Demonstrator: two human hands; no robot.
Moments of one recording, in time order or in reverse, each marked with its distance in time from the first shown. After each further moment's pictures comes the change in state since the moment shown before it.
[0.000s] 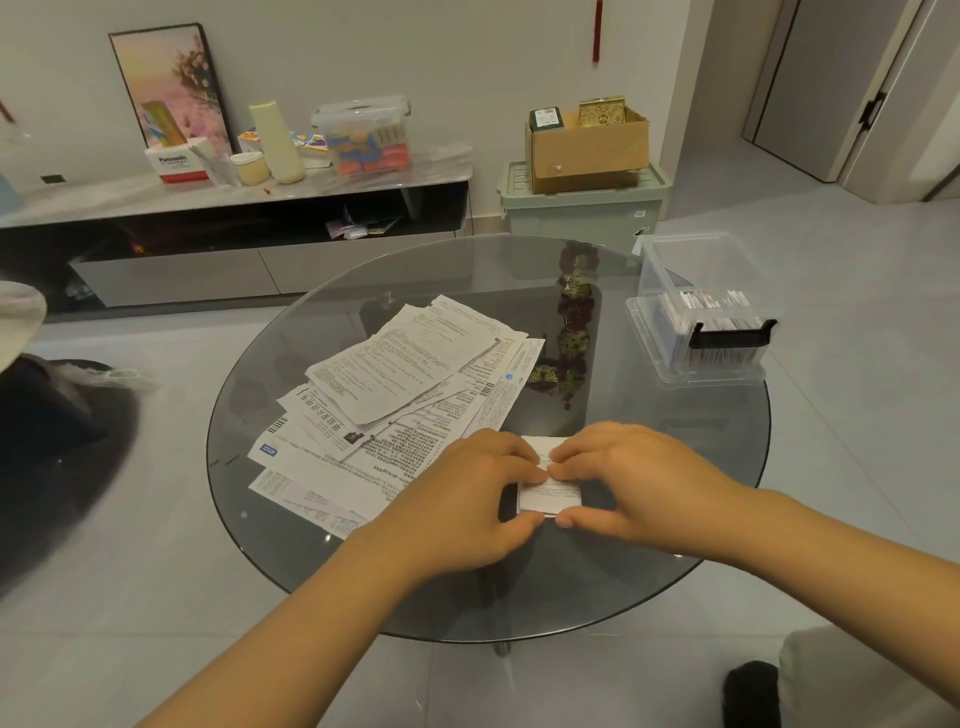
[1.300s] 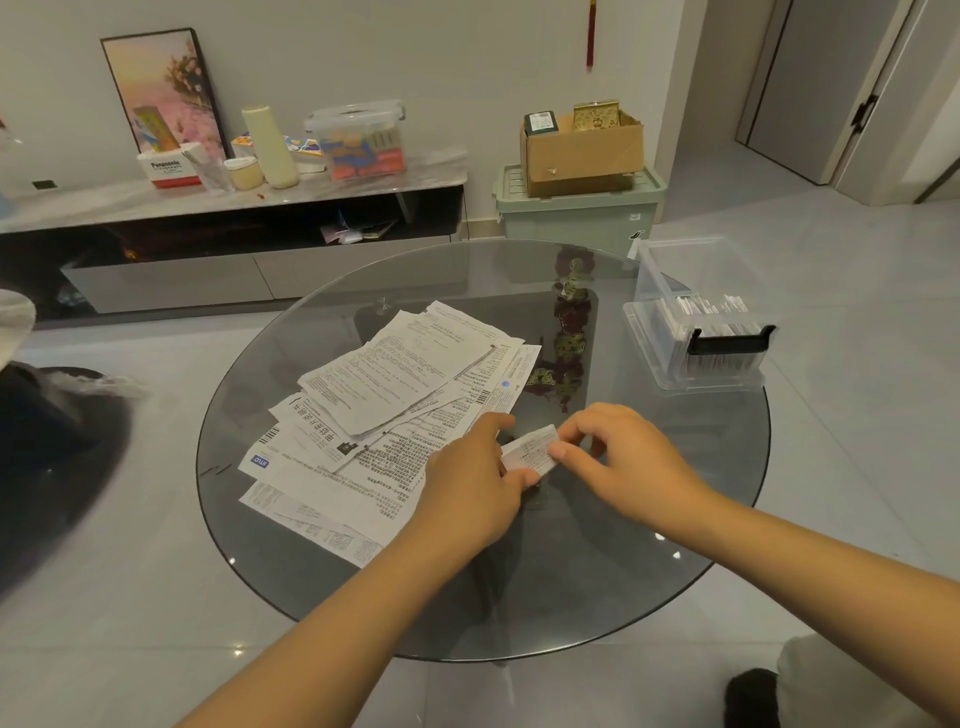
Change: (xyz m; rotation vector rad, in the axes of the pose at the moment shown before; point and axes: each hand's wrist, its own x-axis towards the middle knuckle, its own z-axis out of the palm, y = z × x) left_hand 0.027 0.007 0.013 -0.287 0.192 -0.522; right_hand 0.024 0.014 0.026 0.442 0.295 0.340
